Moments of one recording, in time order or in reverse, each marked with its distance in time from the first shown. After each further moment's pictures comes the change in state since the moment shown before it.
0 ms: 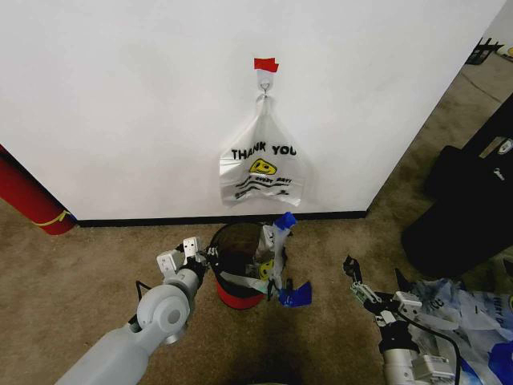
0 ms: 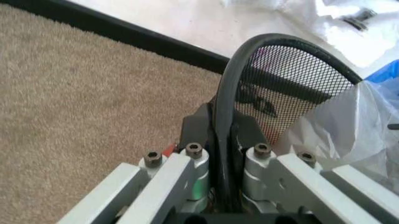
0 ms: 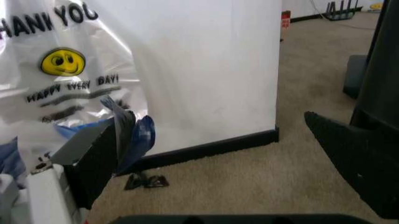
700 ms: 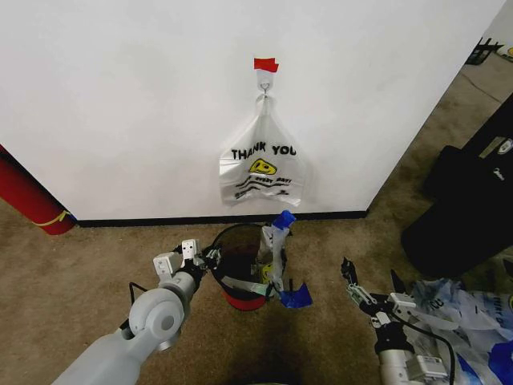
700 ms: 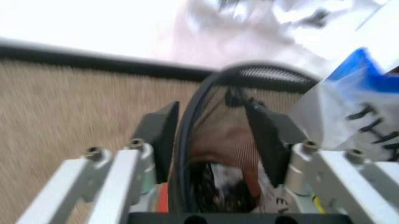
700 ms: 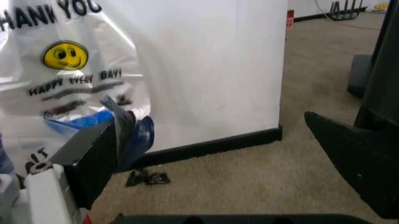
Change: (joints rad) left arm 0.050 0.073 -0.045 -0.148 0.167 0.089 0.036; right arm 0.019 0.002 -0.014 -0.028 -0.020 0.005 -0.001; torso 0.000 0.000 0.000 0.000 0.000
